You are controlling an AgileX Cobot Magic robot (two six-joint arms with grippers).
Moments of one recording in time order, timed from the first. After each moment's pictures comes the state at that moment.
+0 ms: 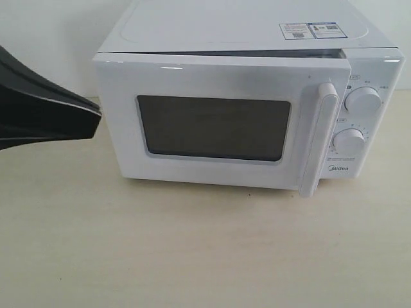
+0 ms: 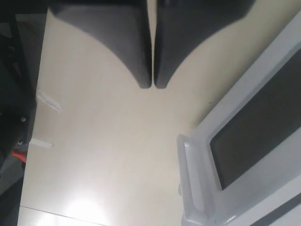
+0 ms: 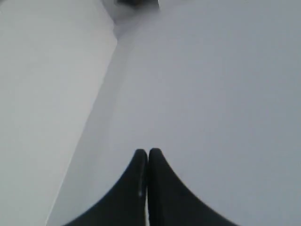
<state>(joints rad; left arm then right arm) -0.31 0.95 -0.93 -0.79 0.91 0.98 0.15 0.00 0.00 -0.23 -1.10 0.29</state>
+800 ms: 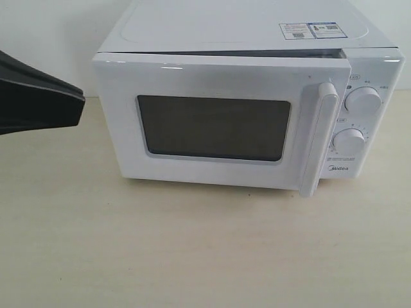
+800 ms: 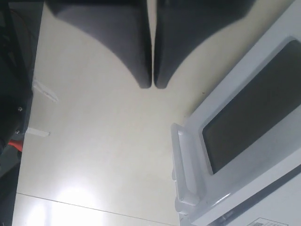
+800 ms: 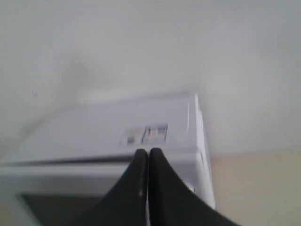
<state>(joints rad) -0.31 0.90 -0.93 -0.79 0.90 0.96 0.15 0.42 -0.75 -0.20 0.46 0.42</state>
